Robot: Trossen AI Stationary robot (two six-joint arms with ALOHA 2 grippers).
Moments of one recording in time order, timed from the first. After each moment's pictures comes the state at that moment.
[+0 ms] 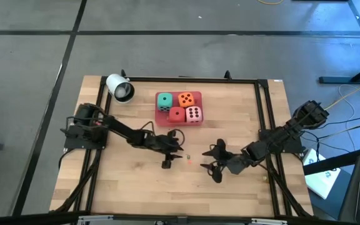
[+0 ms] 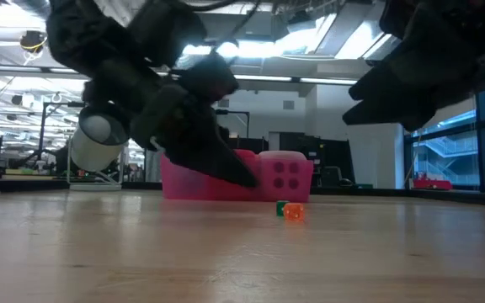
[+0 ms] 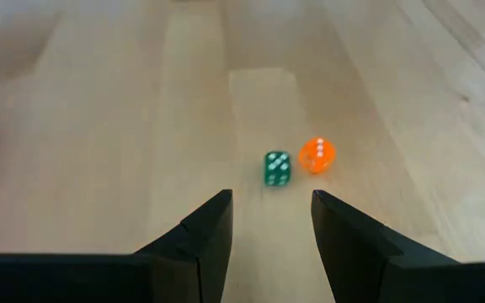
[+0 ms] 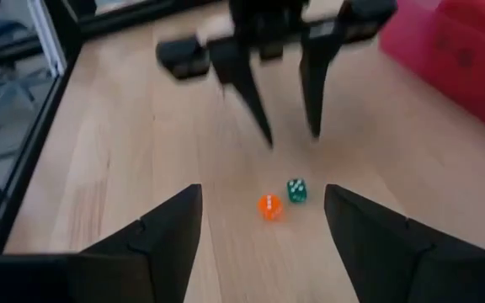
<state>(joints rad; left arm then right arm) -0.15 1.81 0.77 0.52 -0.02 -0.06 0.60 1.52 0.58 0.35 0.60 0.61</state>
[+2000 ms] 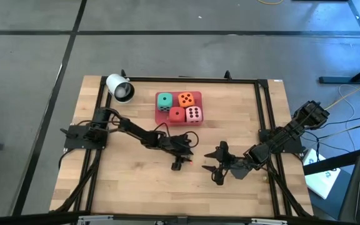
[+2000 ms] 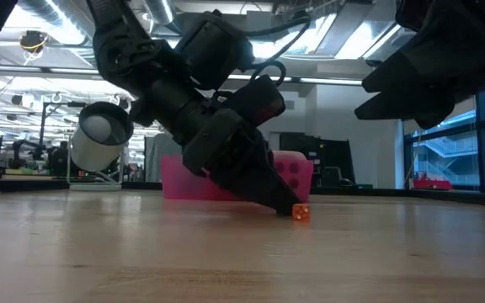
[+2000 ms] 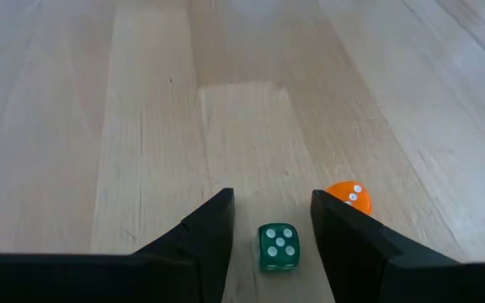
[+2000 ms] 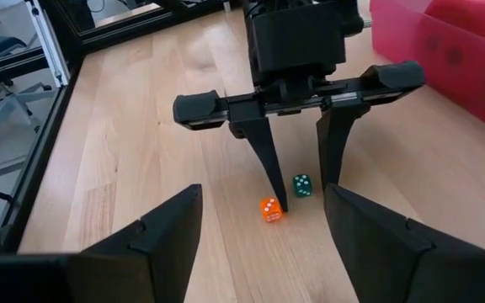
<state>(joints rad) -0.13 2.04 0.96 0.44 0.11 -0.03 0.67 1.52 0.58 0.34 0.69 0.67</state>
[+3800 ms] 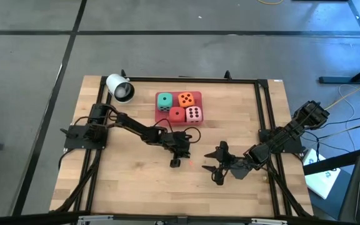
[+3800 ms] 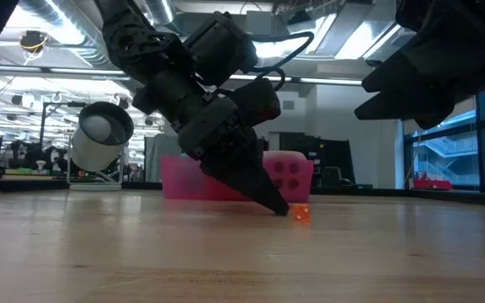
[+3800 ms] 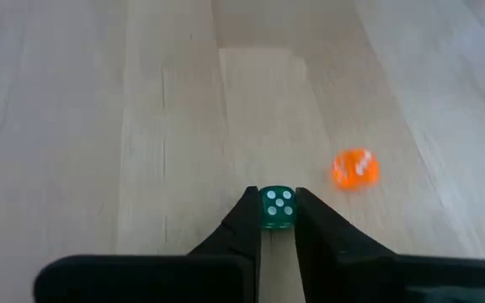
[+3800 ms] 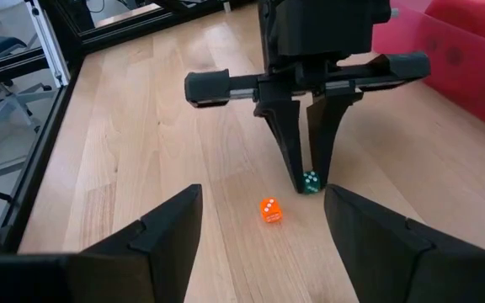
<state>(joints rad) -0.14 1.98 0.96 0.24 0.16 -0.07 0.67 1.52 0.58 0.34 0.69 0.67</state>
